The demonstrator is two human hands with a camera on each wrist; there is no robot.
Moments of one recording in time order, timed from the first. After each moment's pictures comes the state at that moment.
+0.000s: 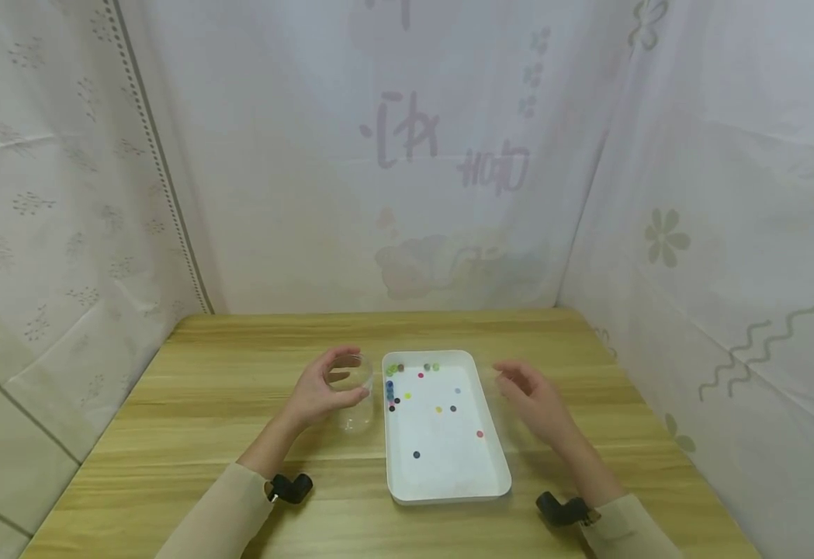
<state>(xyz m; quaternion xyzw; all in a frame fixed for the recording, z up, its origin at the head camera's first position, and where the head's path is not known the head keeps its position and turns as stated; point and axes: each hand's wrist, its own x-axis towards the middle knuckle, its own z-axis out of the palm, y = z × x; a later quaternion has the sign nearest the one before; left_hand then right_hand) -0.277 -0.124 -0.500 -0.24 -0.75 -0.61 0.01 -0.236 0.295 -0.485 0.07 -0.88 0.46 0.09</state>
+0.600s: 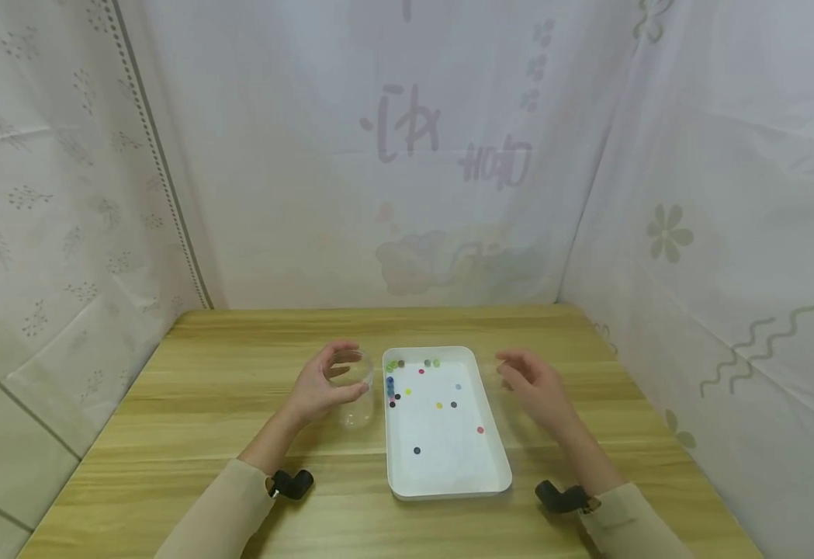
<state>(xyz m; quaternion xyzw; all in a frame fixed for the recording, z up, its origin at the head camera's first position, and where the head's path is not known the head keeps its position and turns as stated) -0.277 -0.124 -0.501 -0.22 -0.77 -0.60 0.01 -0.243 0.292 -0.472 0.05 -0.86 0.51 0.06</state>
